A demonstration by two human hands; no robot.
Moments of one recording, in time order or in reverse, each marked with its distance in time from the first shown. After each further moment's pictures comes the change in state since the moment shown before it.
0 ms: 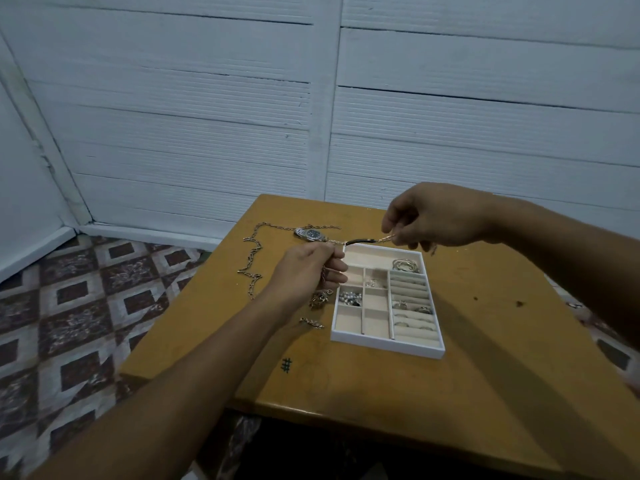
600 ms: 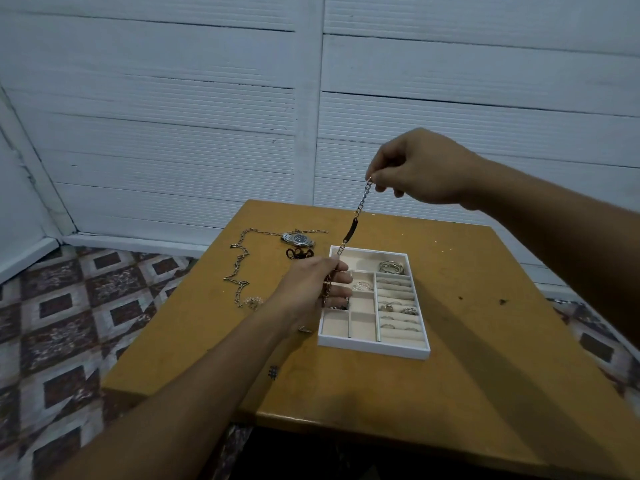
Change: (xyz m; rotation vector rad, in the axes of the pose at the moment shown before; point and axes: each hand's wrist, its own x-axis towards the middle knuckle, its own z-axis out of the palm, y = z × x) left_hand 0.007 -0.009 0.024 -0.175 -0.084 -0.157; right_hand 0.004 -0.012 -0.030 0.070 0.362 -0.063
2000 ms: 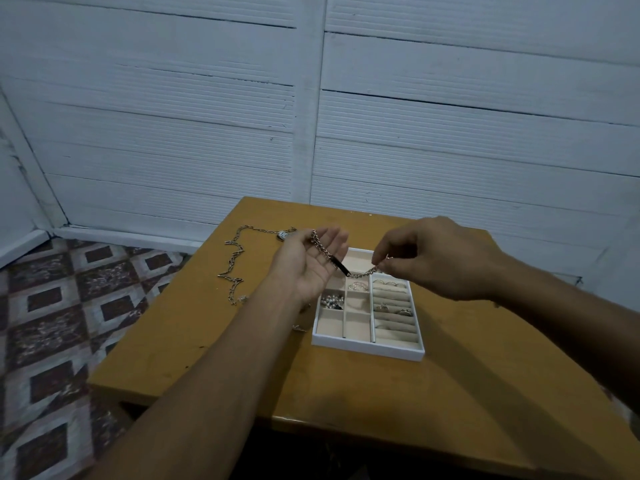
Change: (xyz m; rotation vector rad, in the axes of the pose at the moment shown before) left_hand 0.029 0.018 0.005 -0.809 0.029 -0.081; right_hand -0.072 0.009 0.033 -0.161 -0.160 0.018
